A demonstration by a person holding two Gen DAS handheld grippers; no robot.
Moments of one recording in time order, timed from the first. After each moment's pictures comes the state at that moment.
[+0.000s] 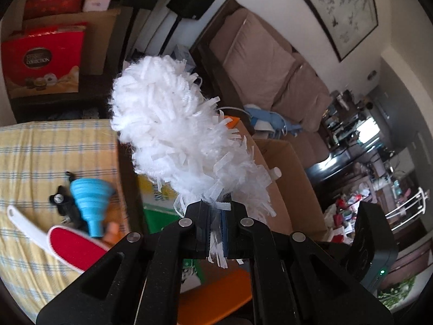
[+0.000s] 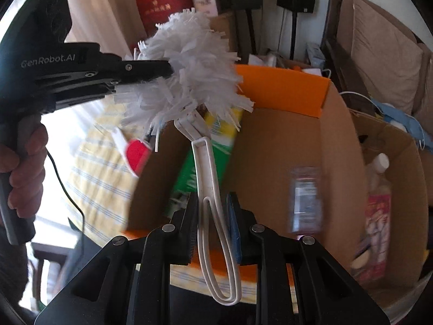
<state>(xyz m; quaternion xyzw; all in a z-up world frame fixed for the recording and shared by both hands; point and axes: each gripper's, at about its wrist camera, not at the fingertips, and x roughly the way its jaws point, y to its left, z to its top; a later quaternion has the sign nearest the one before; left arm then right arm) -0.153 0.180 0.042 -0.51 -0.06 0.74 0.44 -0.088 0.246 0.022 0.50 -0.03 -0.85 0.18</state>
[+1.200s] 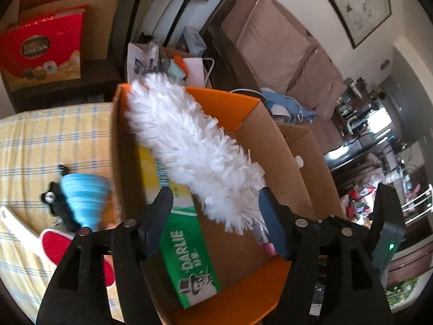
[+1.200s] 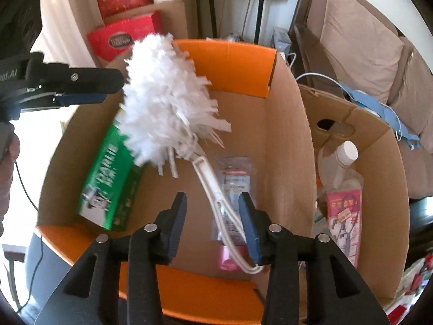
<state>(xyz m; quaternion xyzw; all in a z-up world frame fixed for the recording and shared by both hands) -0.157 0.191 0.020 -0.53 -0.03 0.73 0.42 -0.077 0.290 -0.018 0.51 0.00 -0.85 0.10</state>
